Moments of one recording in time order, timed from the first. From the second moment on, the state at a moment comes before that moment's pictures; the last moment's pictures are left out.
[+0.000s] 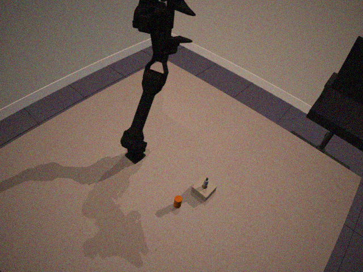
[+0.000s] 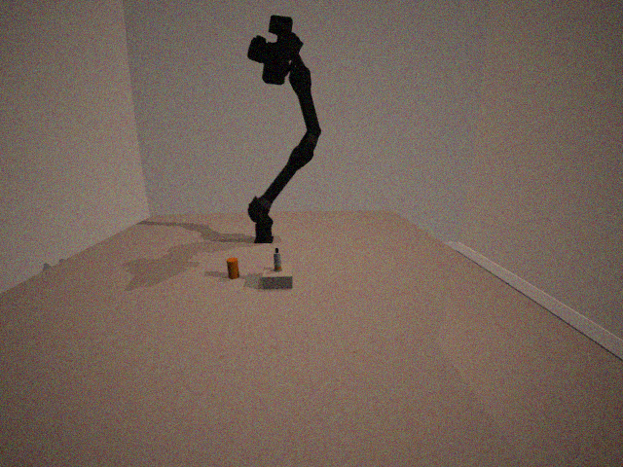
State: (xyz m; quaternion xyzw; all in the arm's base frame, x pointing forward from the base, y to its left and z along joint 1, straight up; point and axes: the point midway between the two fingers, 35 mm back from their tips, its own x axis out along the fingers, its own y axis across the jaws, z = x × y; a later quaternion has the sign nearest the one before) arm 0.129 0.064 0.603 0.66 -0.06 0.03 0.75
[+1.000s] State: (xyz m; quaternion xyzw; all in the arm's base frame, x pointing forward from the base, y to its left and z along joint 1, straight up) arm 0.153 0.008 0.564 0.72 0.04 0.03 0.70
